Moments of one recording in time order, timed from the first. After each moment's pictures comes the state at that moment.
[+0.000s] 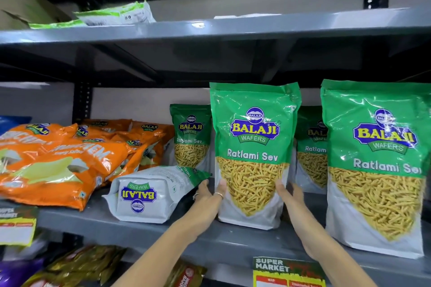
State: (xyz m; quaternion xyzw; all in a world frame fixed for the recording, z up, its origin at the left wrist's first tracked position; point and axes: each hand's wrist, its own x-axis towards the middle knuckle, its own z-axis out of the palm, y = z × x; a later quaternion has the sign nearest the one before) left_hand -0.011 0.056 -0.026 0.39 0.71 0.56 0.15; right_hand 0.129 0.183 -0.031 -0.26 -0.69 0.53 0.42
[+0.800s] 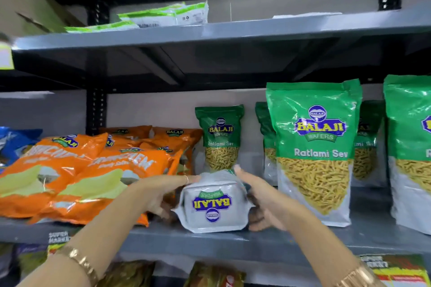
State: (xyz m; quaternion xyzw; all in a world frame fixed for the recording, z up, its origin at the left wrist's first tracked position) left_hand -0.188 -0.076 0.033 0.31 0.77 0.46 0.32; right_hand -0.014 0.046 0.004 -0.30 -0.72 0.60 0.19
